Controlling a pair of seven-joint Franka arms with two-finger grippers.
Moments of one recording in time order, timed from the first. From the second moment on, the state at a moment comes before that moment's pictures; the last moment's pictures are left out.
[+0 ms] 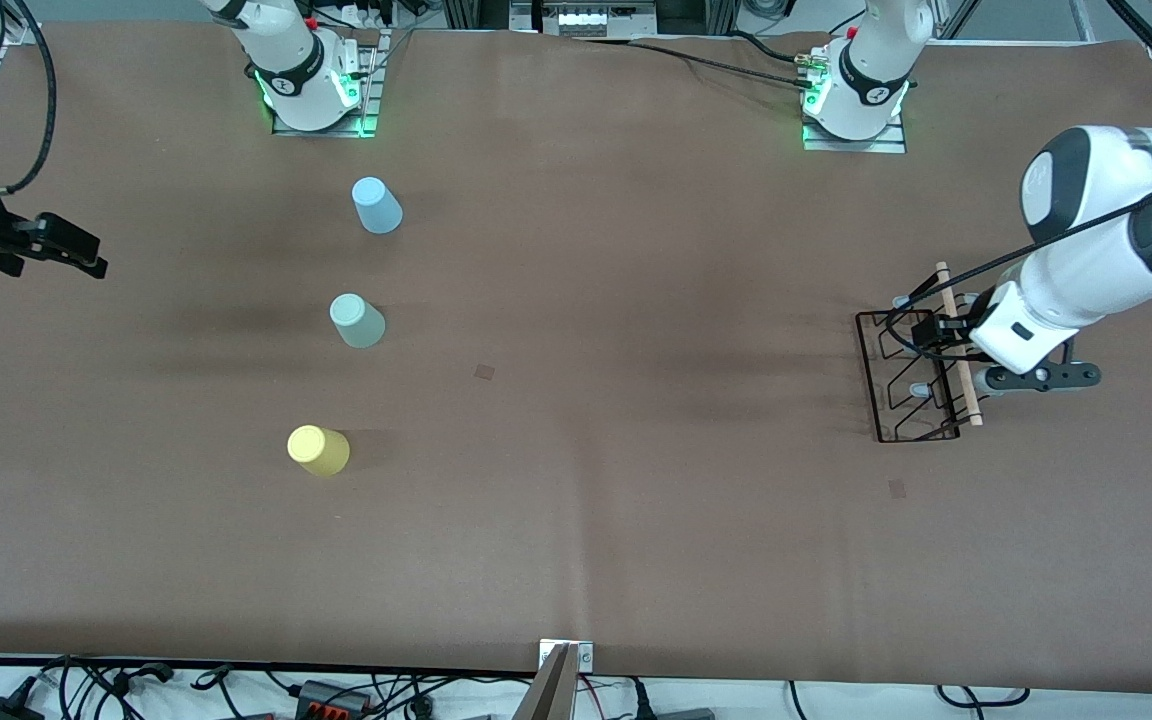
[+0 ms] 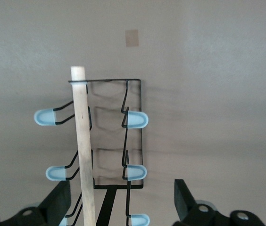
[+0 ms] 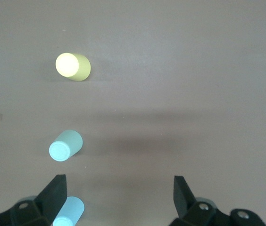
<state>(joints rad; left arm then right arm) 0.18 0.17 -0.22 -1.97 0.06 2.04 -0.11 -0.01 0.03 -0.04 -1.70 -0.01 1.70 -0.04</state>
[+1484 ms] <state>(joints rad) 0.25 0.18 -0.22 -2.08 0.06 2.12 -0.05 0.22 0.35 -0.04 -1.79 0.06 1.84 0.12</state>
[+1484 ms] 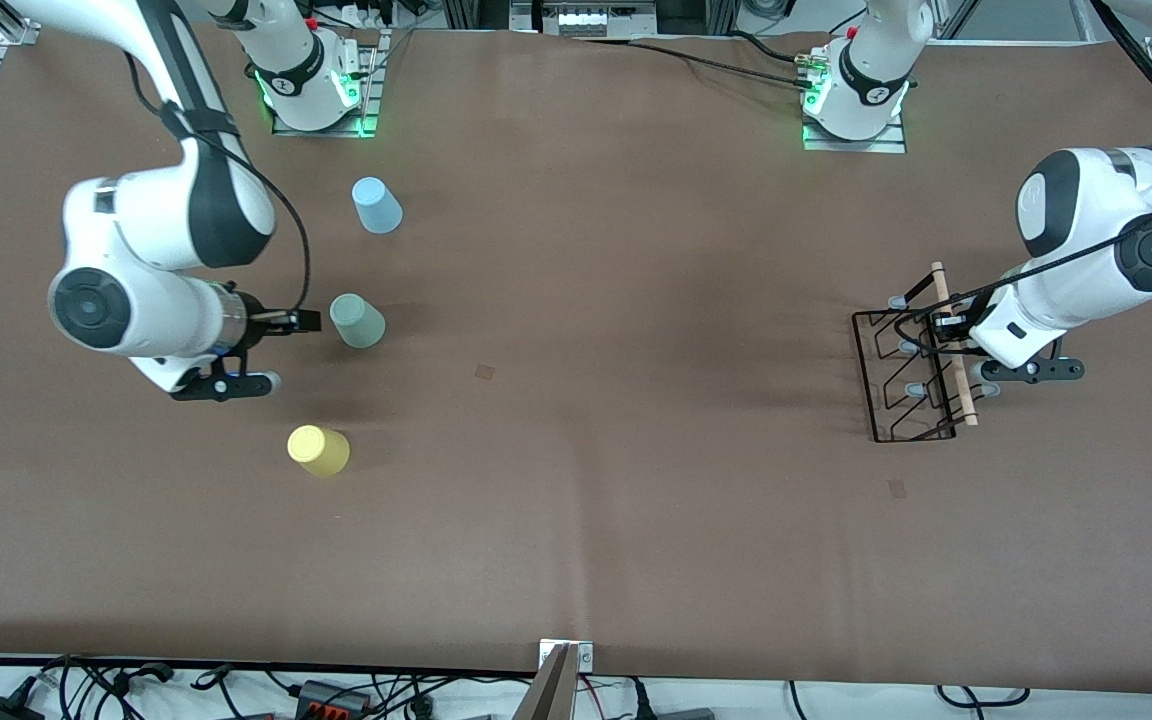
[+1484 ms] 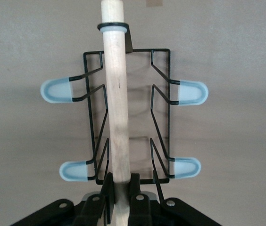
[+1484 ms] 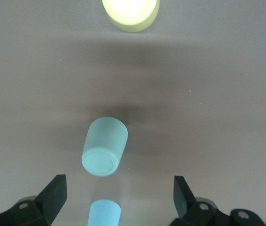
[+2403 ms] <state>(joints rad) 0.18 0.28 -0.62 -1.81 -0.03 1.94 -0.44 0.30 0.35 -0.04 -2.05 0.06 2.11 0.25</state>
